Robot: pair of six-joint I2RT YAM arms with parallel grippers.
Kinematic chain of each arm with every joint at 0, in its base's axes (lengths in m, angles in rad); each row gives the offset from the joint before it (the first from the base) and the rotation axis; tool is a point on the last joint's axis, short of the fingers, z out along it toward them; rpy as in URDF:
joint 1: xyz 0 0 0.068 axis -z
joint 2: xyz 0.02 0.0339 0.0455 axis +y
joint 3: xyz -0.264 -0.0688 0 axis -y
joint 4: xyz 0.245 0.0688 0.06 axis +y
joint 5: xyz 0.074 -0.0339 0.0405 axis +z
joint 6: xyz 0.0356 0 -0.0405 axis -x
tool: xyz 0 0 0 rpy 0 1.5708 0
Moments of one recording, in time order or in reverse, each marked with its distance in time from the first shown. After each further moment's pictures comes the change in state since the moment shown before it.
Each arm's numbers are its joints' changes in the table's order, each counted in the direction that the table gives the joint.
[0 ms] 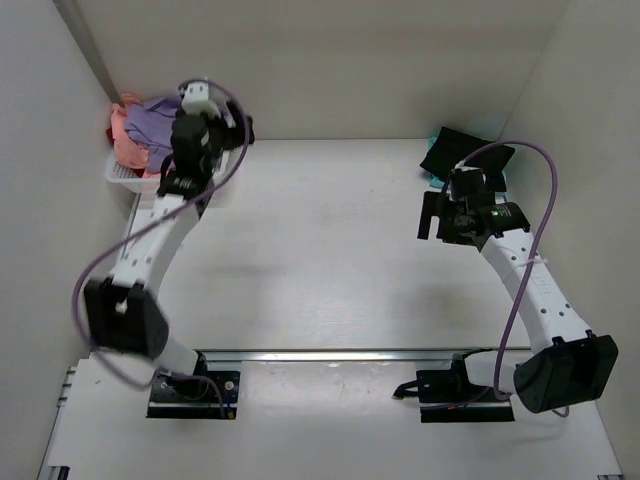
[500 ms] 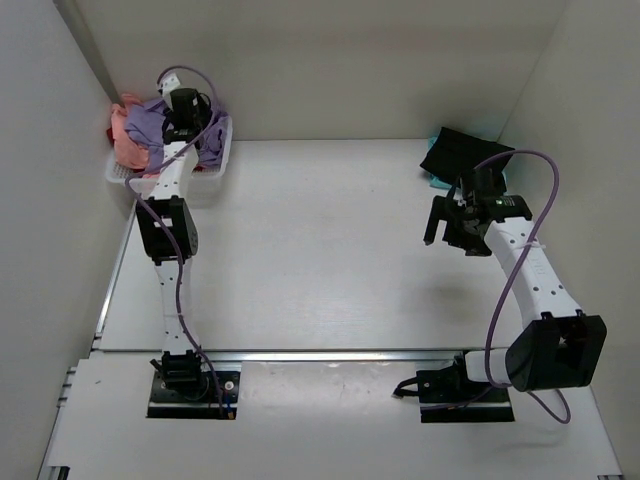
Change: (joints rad) left arm -0.231 1.119 1.188 0.307 0.168 0.187; right arm 0.111 0.082 0.000 0.065 0.136 -0.043
